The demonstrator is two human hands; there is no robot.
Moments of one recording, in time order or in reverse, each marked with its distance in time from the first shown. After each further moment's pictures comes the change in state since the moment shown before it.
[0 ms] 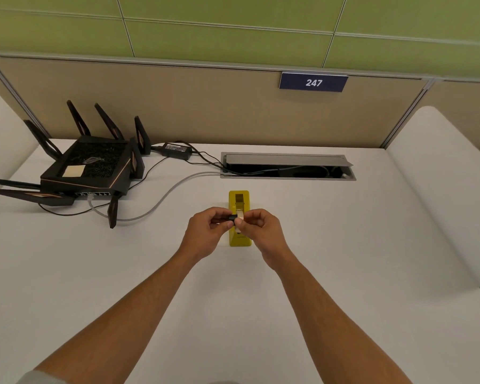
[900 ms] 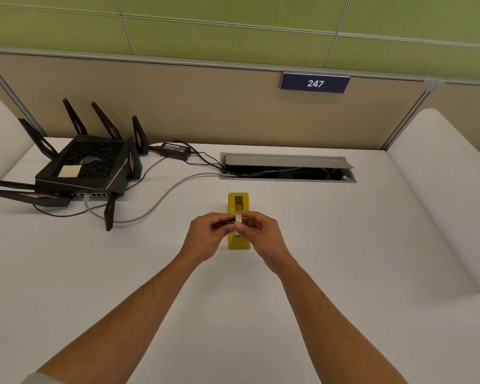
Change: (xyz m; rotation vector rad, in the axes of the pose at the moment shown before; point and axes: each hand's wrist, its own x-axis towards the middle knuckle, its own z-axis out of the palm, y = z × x) left_hand 0.007 -0.006 0.004 -0.028 -0.018 -0.019; right_hand 0.007 0.002 -0.002 -0.074 -0.066 -0.029
